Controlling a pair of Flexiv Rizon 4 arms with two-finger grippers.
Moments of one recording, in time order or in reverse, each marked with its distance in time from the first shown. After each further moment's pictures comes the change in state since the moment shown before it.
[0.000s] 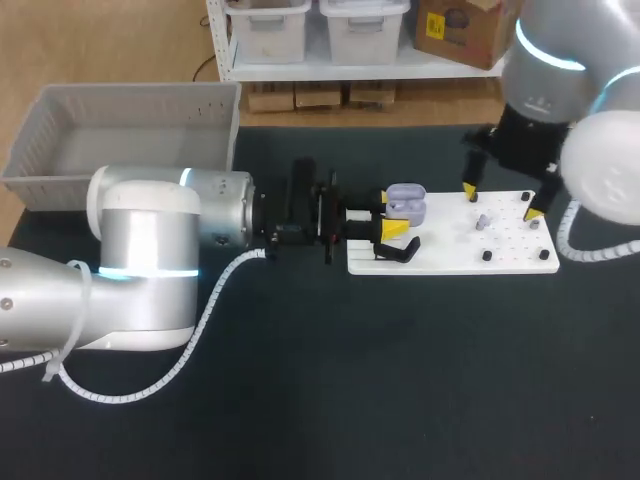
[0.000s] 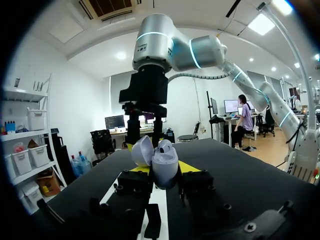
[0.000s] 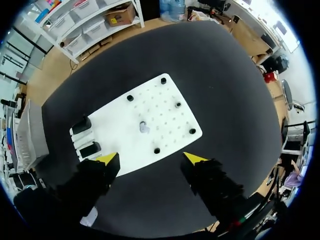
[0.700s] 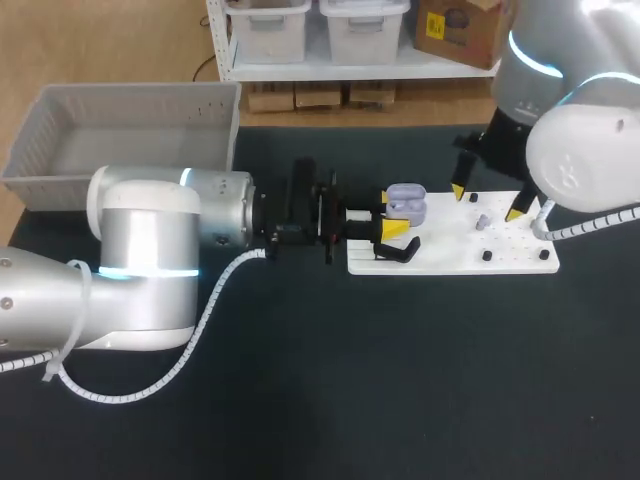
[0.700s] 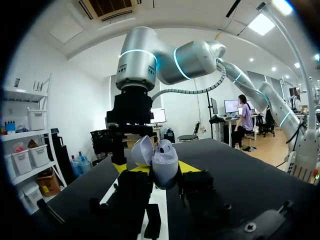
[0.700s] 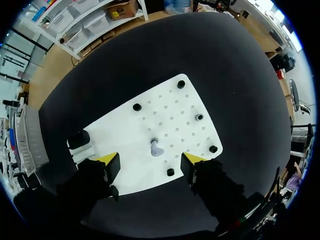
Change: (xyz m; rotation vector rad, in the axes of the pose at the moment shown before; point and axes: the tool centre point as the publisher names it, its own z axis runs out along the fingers) left arm 0.000 0.000 0.000 -0.001 0.000 0.000; right arm -0.024 0.016 0.041 -0.046 0.056 0.005
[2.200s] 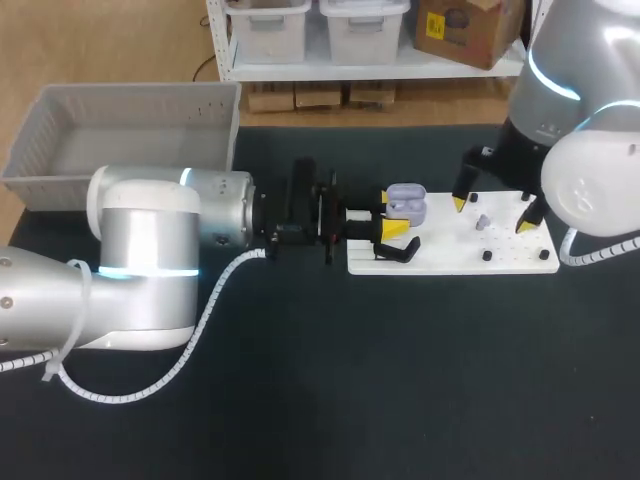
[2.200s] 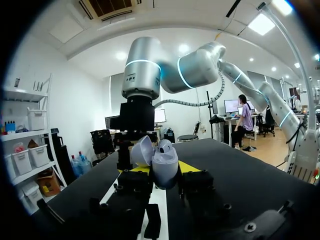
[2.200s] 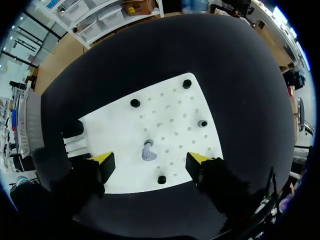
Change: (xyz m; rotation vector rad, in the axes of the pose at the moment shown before) left arm 0.000 0.000 0.000 0.000 0.001 0.000; right arm 0.000 -0.012 0.018 -0.051 0.001 -0.138
